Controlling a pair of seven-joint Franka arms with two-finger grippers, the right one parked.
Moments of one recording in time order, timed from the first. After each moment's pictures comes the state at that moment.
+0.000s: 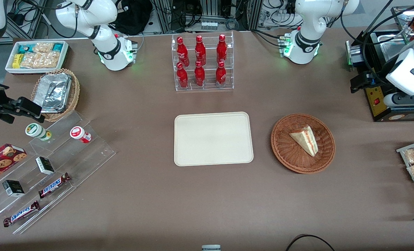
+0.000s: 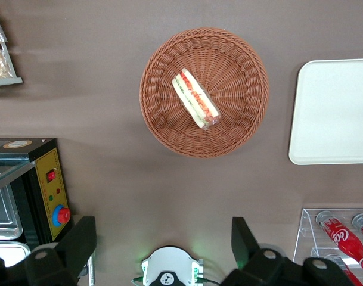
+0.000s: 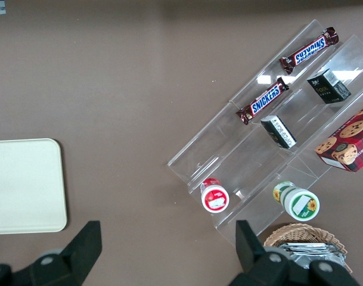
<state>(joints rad) -0.06 0.03 -0.03 -1.48 0.02 1.34 -0.09</state>
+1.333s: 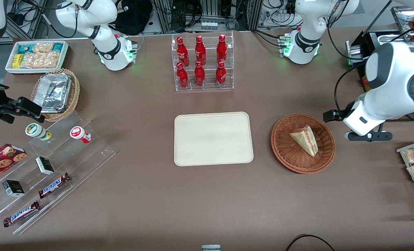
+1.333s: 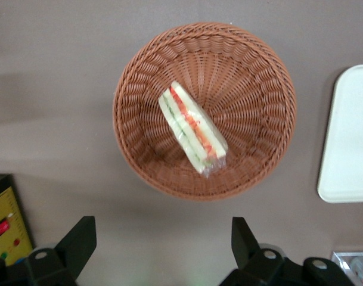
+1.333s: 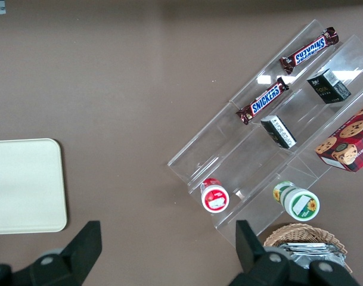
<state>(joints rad) -0.06 0.12 -0.04 -1.85 0.01 1.77 -0.09</state>
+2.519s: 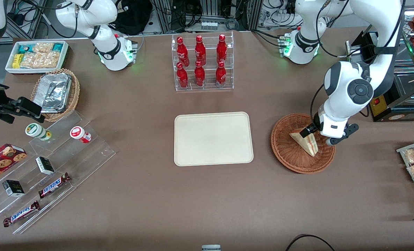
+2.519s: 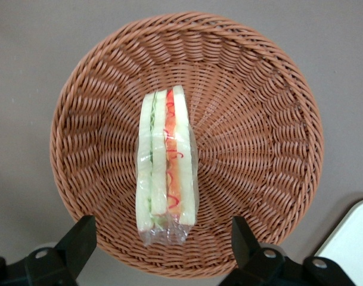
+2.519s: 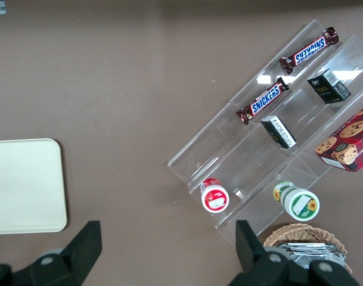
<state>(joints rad) -0.07 0.11 -0.11 -2.22 0.01 2.29 -0.77</state>
